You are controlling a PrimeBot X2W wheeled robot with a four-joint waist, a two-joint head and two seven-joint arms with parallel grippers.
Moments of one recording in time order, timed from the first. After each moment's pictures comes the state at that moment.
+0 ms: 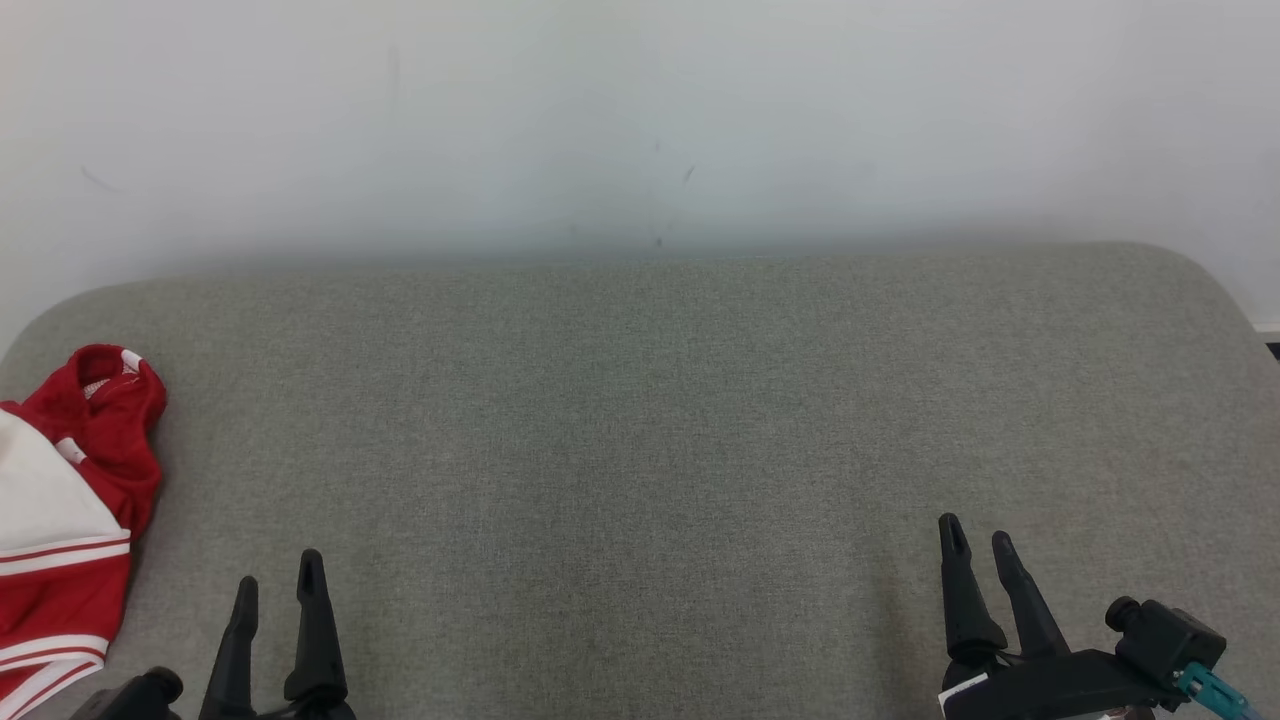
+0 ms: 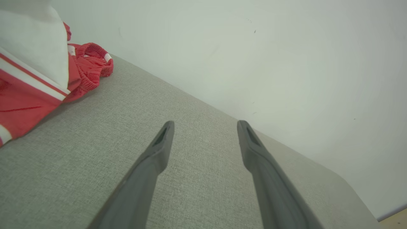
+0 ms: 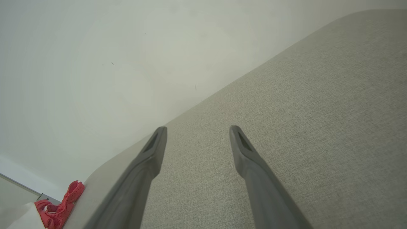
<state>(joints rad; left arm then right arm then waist) 0.00 0.04 0.06 0.13 -0.59 -0.10 -0.15 -0.04 -0.04 0.04 0.22 0.64 0.13 -0.14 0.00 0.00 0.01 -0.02</state>
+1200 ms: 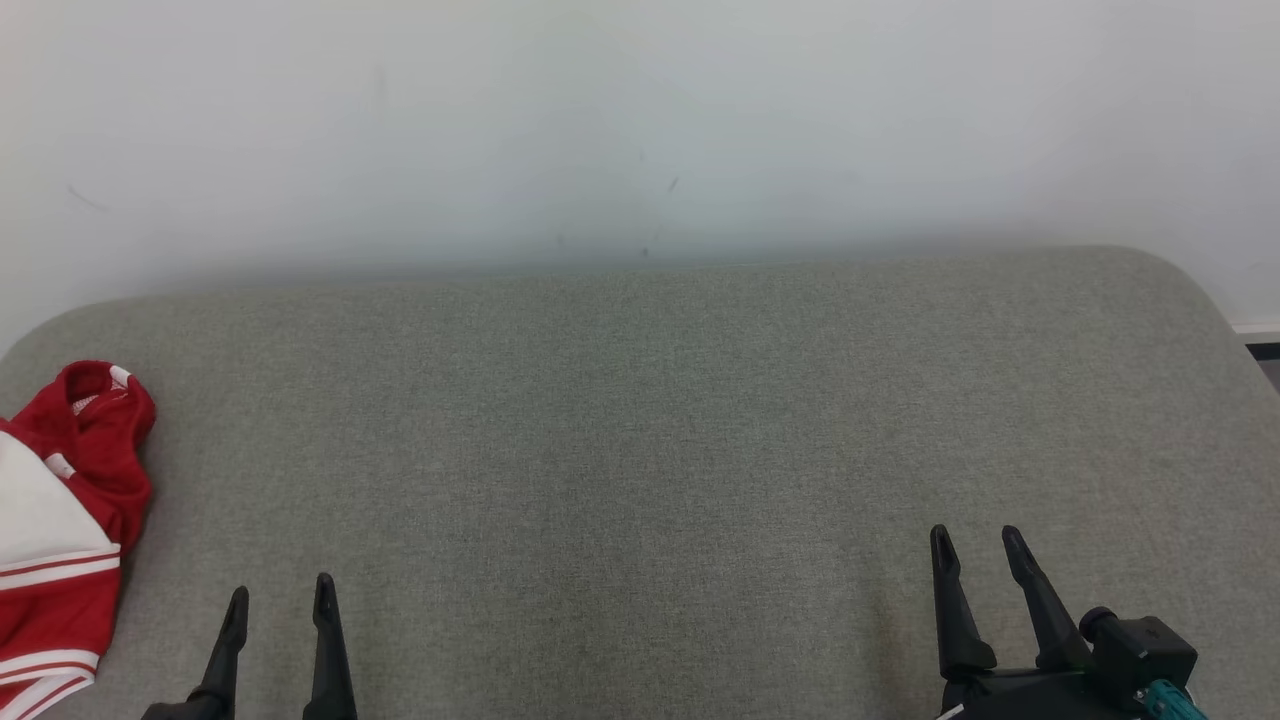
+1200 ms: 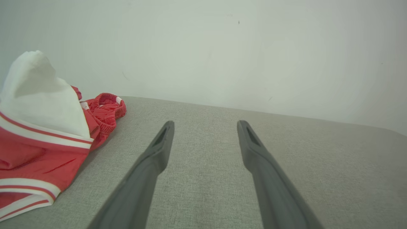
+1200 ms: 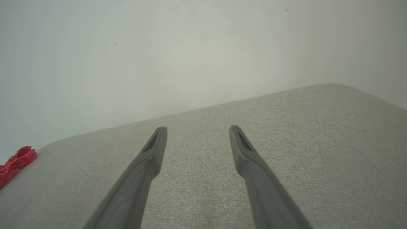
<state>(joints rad) 0.03 0.05 0.06 0.13 -0.21 -0.07 -0.23 -0.02 -0.05 0.03 0.21 0.27 0.13 -0.22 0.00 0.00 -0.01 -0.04</state>
